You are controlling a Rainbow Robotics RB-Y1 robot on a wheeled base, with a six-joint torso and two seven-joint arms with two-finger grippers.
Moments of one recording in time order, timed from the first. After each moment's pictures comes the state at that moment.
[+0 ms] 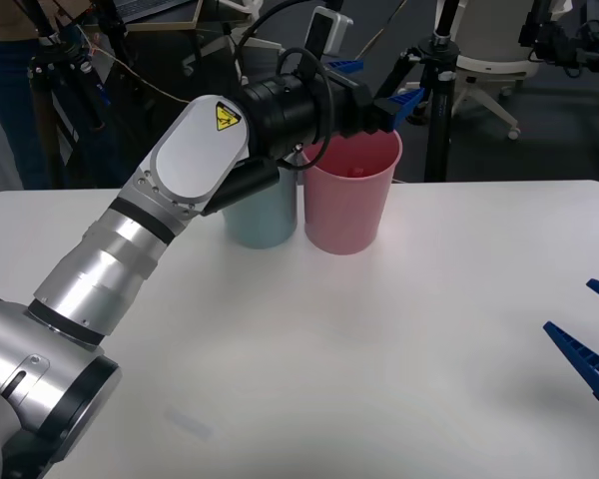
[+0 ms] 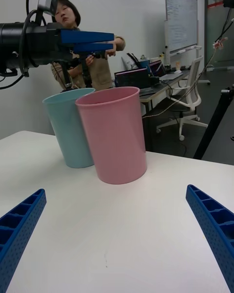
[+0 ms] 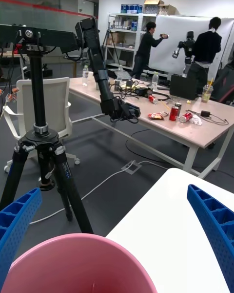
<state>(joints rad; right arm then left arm) 0.35 -0.40 -0.52 -1.66 0.96 -1.22 0.00 -0.90 0.22 -0.31 -1.21 -1.81 -0.52 0.82</state>
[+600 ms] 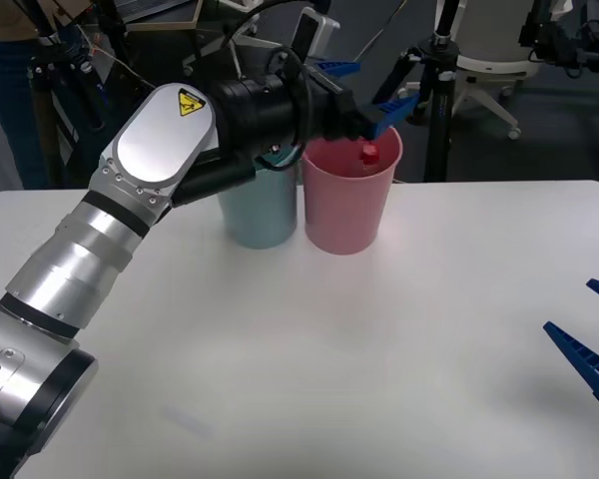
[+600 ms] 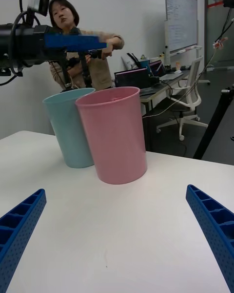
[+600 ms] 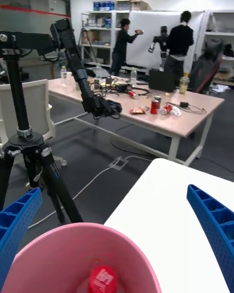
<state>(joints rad) 0.35 -0.40 -0.52 -1.66 0.96 -1.22 0.00 -0.90 0.31 -0.32 -1.21 -1.55 -0.64 0.59</state>
